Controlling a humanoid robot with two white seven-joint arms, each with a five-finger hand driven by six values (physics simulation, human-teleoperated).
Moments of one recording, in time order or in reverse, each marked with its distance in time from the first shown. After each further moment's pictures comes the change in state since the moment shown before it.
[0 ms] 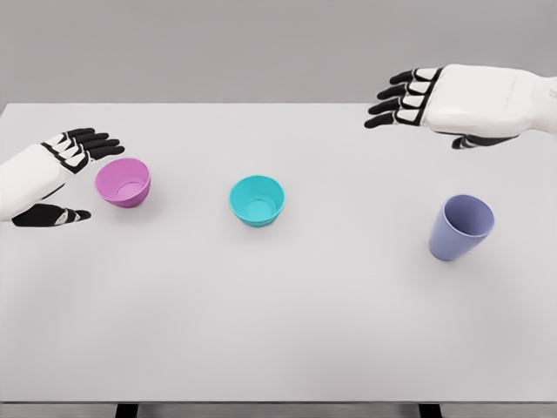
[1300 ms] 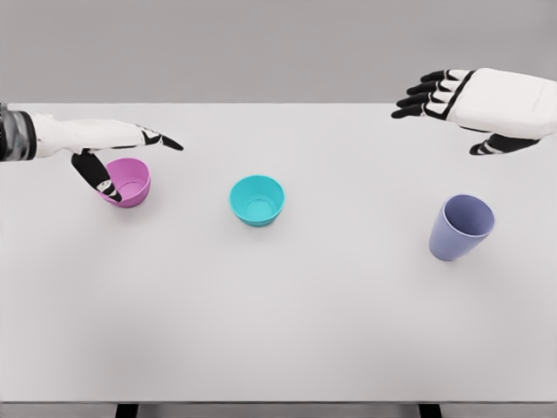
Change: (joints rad) left arm -0.946 -0.078 -0.866 0.240 0.425 0.322 -0.663; right arm 0.189 0.032 -0.204 0.059 -0.004 0.000 0.000
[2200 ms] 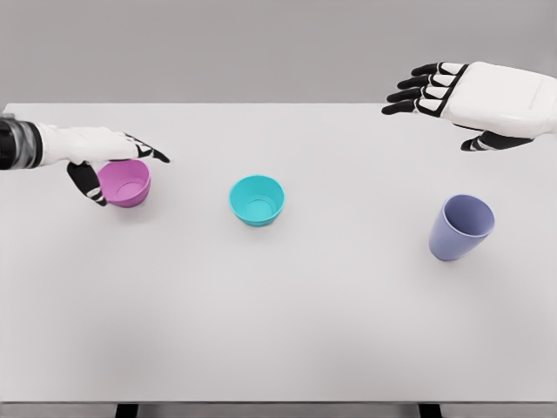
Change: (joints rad) left arm 0.017 -0.003 -0.009 -0.006 -0.205 0.041 0.000; right arm 0.026 0.021 -0.047 -0.039 -0.003 0.000 0.000
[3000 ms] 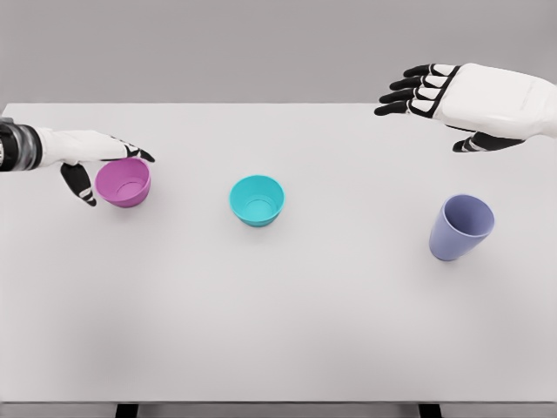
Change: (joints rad) left arm 0.018 -0.035 0.005 0.082 -0.057 0.060 0.000; right arm 0.000 0.025 0.003 0.002 -0.001 0.000 0.000
